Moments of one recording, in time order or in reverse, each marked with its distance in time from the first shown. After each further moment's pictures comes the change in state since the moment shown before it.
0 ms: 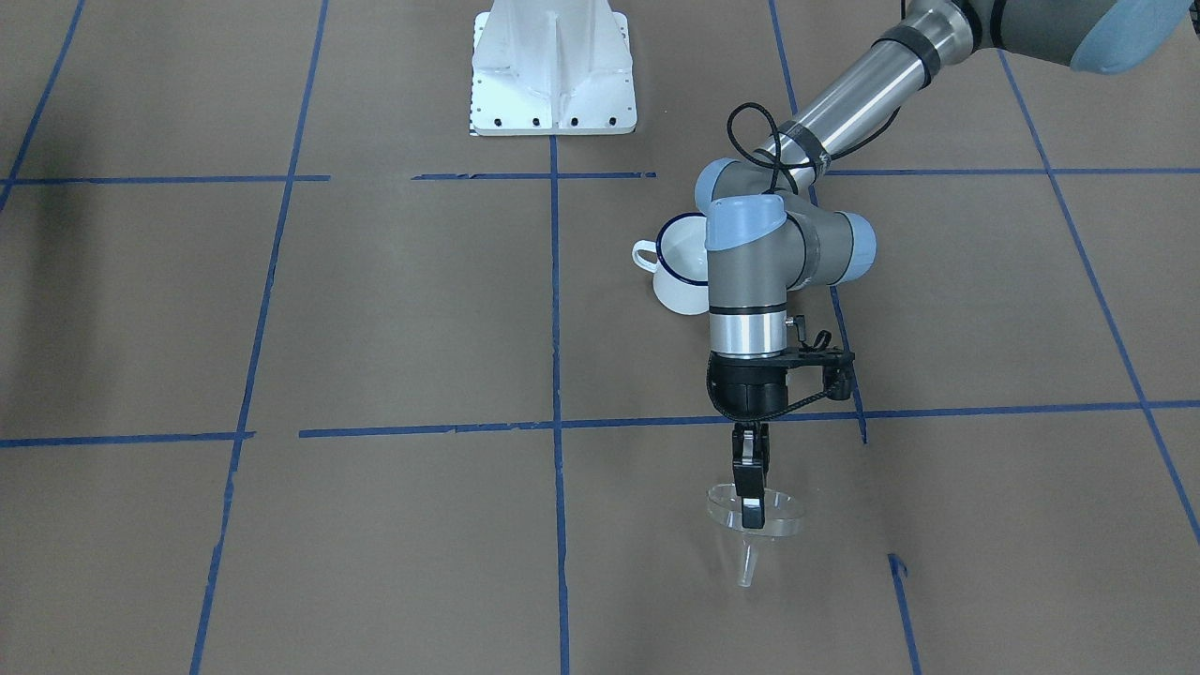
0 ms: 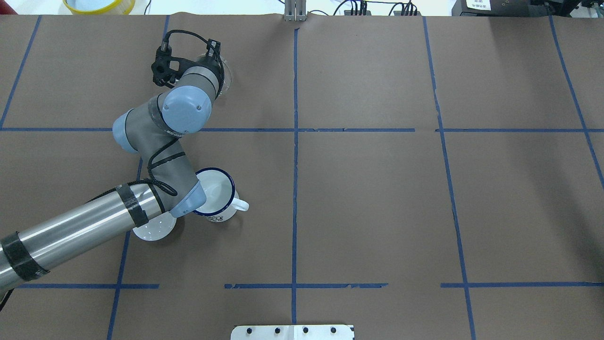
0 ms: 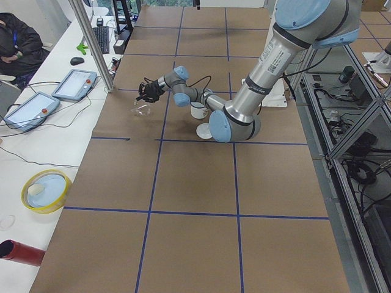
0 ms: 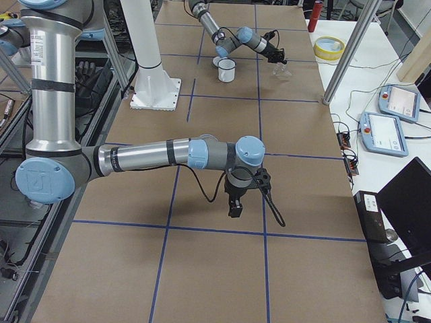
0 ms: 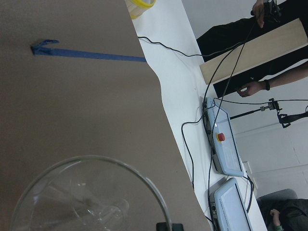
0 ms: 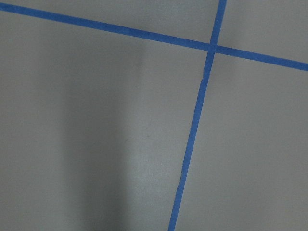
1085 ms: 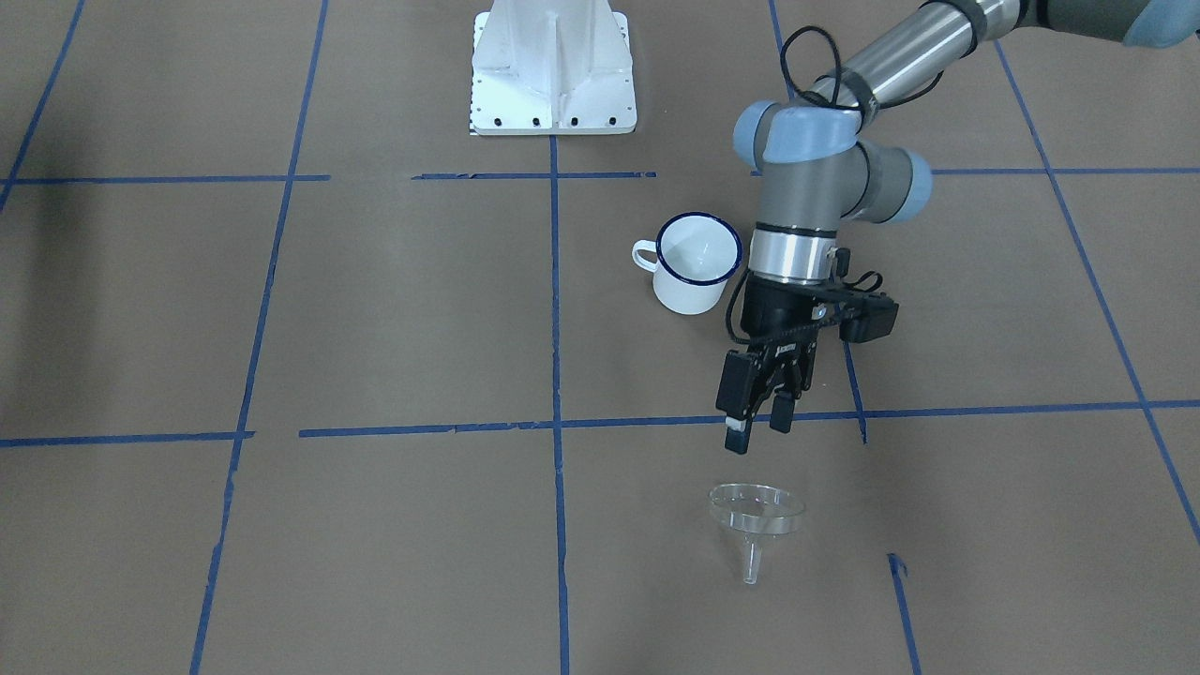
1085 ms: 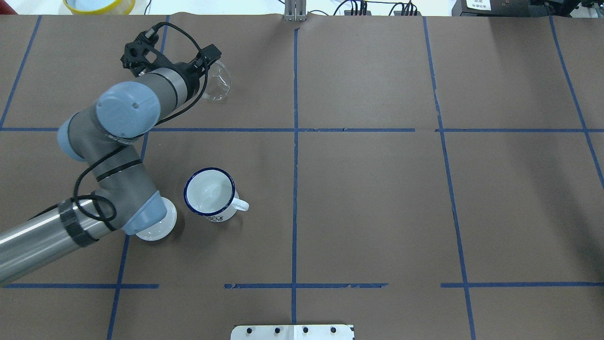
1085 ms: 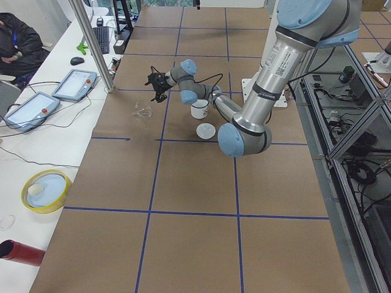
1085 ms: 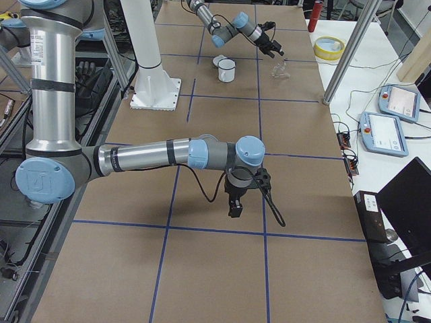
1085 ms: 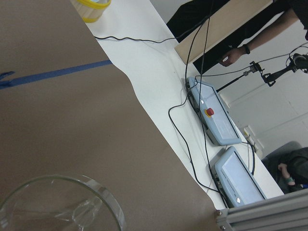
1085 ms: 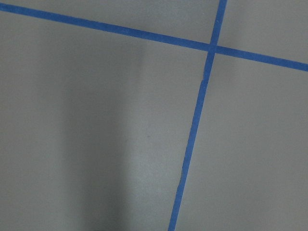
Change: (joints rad) left arm -0.028 0.253 -0.463 0.104 -0.278 0.600; right arm 0.000 0.000 0.000 0.000 0.000 0.000
